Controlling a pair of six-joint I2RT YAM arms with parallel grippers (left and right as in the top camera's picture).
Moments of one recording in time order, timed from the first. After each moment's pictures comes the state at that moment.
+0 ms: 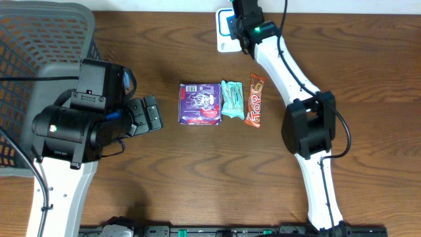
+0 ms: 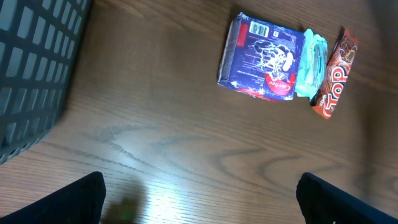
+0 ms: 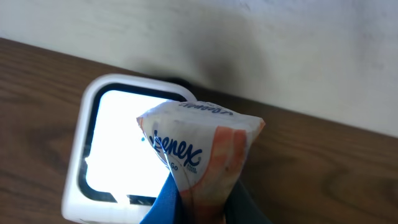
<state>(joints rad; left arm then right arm) -0.21 1.24 1.56 -1.43 0.02 -0.46 0.36 2.48 2.30 -0.52 0.28 -0.02</state>
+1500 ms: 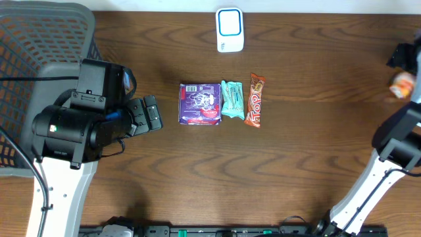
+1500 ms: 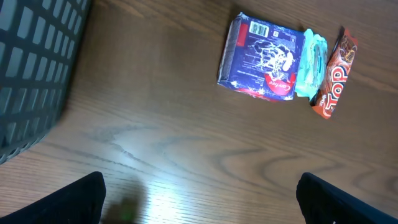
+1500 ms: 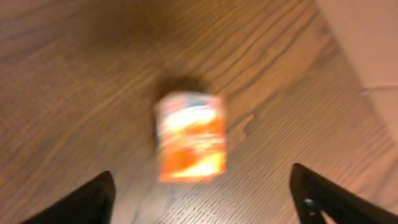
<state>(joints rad) -0.21 1.24 1.56 -1.43 0.02 -0.46 -0.48 2.39 2.30 -1.07 0.27 0.07</state>
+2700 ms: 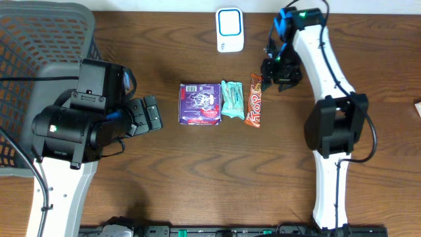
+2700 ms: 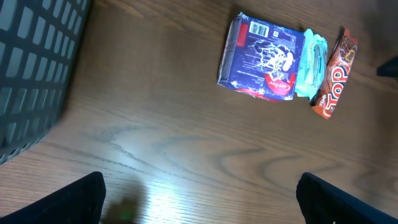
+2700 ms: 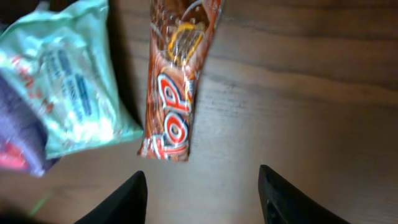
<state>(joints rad) -0.21 1.24 1.56 -1.43 0.02 -0.46 0.20 2.41 2.29 -1.58 -0.18 0.13</state>
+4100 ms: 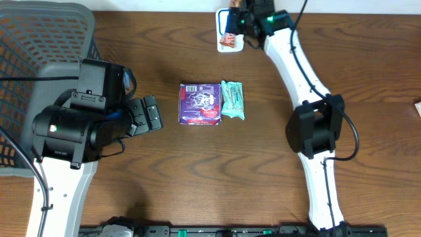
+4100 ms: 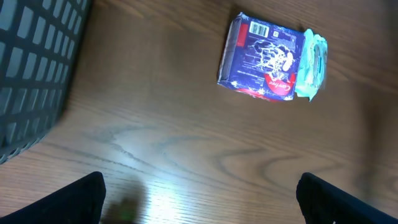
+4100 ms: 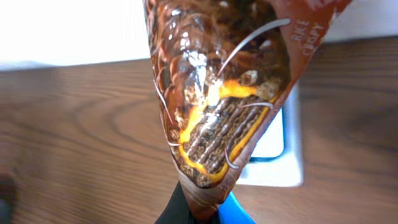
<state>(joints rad) -0.21 1.24 1.56 -1.43 0.02 -0.46 0.34 2.47 2.41 -0.69 -0.12 0.40</state>
